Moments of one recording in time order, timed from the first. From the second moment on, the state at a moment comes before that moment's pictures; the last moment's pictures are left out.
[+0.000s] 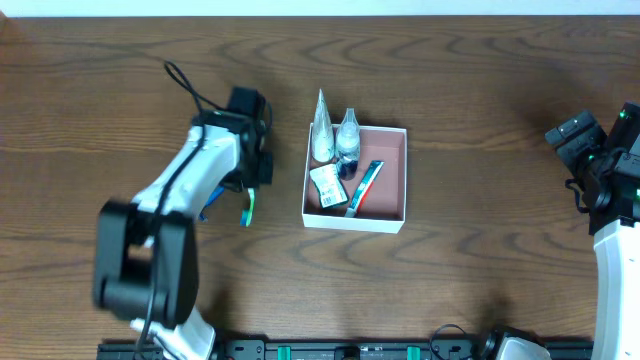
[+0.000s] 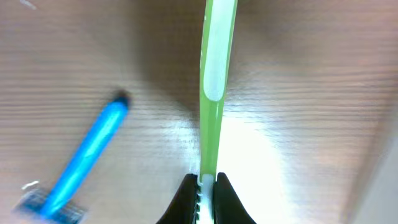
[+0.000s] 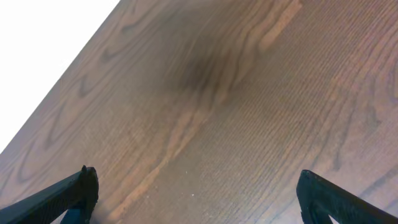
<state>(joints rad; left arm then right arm) -0.22 1.79 1.26 -0.93 0.00 -0.18 -0.32 1.22 1.09 -0.69 0.09 0.64</state>
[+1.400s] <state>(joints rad) -0.88 1.84 1.40 -0.55 -0.31 -0.55 -0.32 1.22 1.09 -0.69 0.09 0.64</state>
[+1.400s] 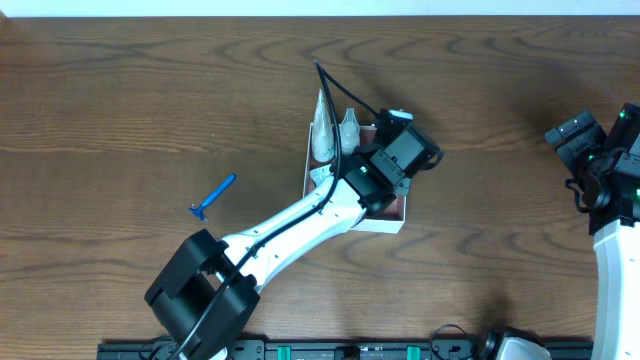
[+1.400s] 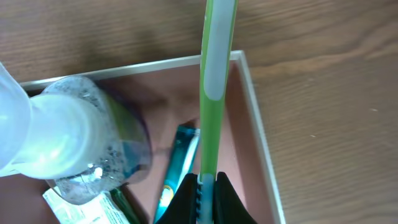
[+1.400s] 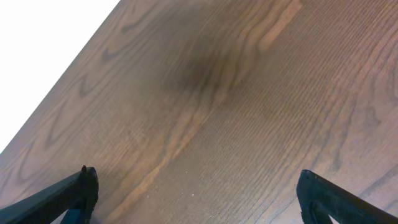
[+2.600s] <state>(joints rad) -0.86 1.88 1.37 -0.60 -0.27 -0.64 -0.32 1.22 1.09 -0.69 0.08 0.64</state>
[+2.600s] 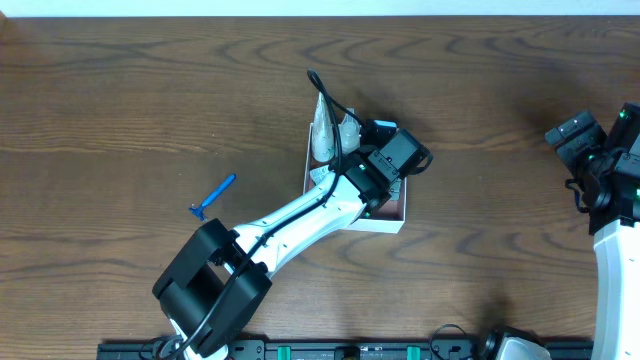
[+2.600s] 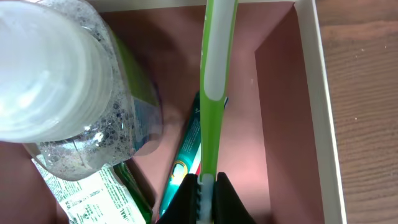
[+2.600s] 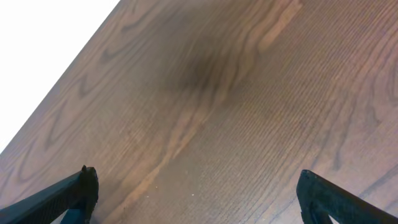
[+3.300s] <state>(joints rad) -0.86 1.85 1.39 -0.67 -0.27 -0.57 -0.32 1.22 1.09 -0.69 0.09 0.64</state>
